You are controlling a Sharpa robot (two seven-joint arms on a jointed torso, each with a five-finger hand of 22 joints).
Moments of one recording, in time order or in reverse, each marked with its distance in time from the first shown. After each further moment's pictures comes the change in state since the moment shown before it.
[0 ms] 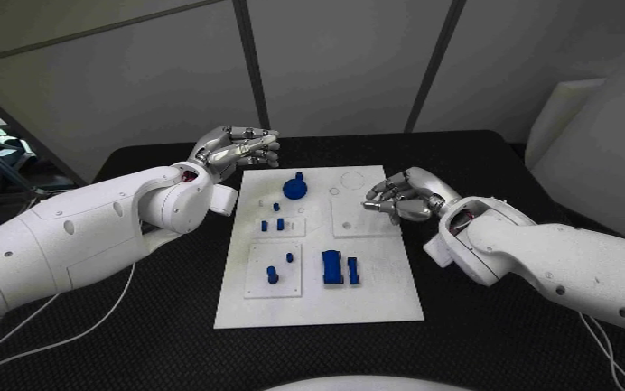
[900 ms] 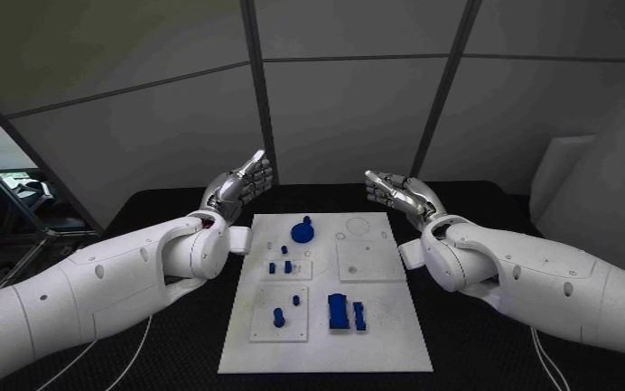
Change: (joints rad) left arm -0.041 0.073 -0.017 -0.004 0.114 -0.211 0.109; left_hand -0.604 0.140 -0.232 -0.070 -0.098 -0.466 -0.110 -0.102 -0.062 -0.526 -0.041 -0.175 -0.063 -0.460 -0.008 -0.486 -0.198 -0.009 -0.534 -0.023 -0.232 -0.589; right arm 0.029 0.145 -0.011 -0.195 0.581 -0.024 0.363; right_hand -0.658 -0.023 0.071 -0.185 -0.126 -0.469 -0.043 -0.069 -0.352 -0.476 0.027 -0.411 -0.665 -0.666 0.054 -0.710 -0.564 -0.041 -0.573 0.043 -0.511 -0.751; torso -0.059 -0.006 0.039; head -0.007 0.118
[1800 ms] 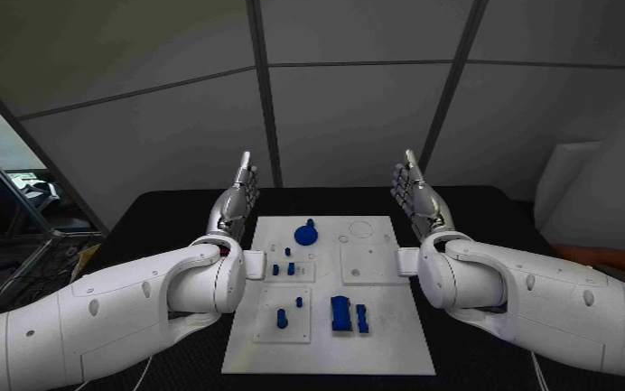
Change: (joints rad) left arm -0.038 -0.041 -0.021 0.220 -0.038 -0.363 0.059; left_hand -0.511 0.019 -0.139 -0.017 -0.029 -0.361 -0.078 -0.004 -0.005 -0.373 -0.096 -0.004 -0.005 -0.310 -0.087 -0.097 -0.005 -0.063 -0.207 -0.153 -0.001 -0.210; right arm -0.011 -0.043 -0.021 0.167 0.294 -0.264 0.153; right_hand -0.545 -0.018 0.110 -0.043 -0.029 -0.334 -0.105 -0.004 -0.108 -0.373 -0.097 -0.008 -0.096 -0.362 -0.064 -0.009 -0.077 -0.101 -0.310 -0.142 -0.005 -0.213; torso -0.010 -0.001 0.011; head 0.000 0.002
